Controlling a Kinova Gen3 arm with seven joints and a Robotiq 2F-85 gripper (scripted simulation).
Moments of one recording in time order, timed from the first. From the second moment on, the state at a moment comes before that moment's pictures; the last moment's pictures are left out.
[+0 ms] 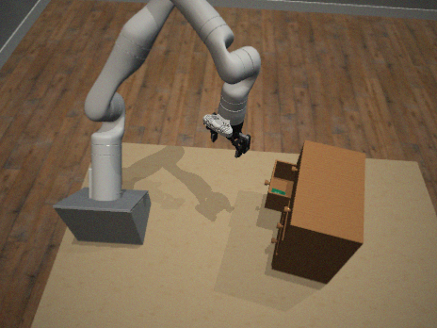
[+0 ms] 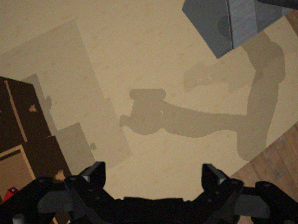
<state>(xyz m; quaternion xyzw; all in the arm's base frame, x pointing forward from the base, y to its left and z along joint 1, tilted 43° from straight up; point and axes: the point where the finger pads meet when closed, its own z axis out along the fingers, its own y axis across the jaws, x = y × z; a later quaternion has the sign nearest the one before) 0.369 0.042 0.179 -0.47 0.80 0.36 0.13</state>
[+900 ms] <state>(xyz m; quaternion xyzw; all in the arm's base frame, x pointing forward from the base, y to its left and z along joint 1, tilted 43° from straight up) 0.348 0.038 0.177 -0.78 0.50 0.26 0.28</state>
